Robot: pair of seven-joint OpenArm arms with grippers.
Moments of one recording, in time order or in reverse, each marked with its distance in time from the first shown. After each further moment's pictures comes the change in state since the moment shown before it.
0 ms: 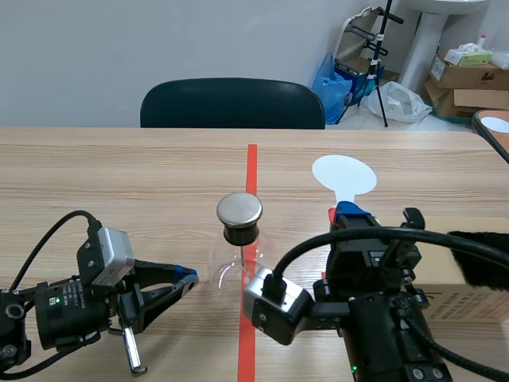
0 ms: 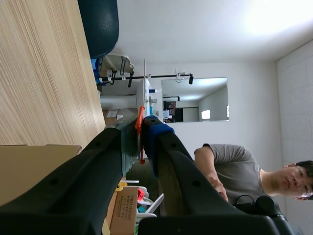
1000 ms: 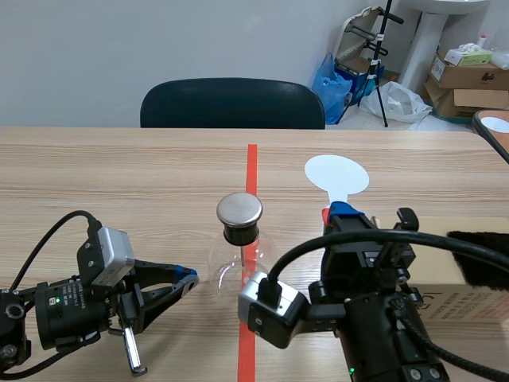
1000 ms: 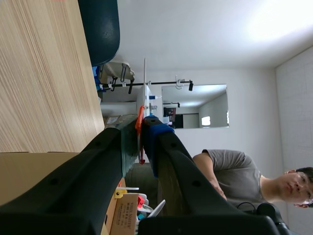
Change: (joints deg) left arm 0.0 0.0 0.0 0.0 0.0 0.0 0.0; right arm 0.0 0.0 0.0 0.0 0.0 0.0 1.9
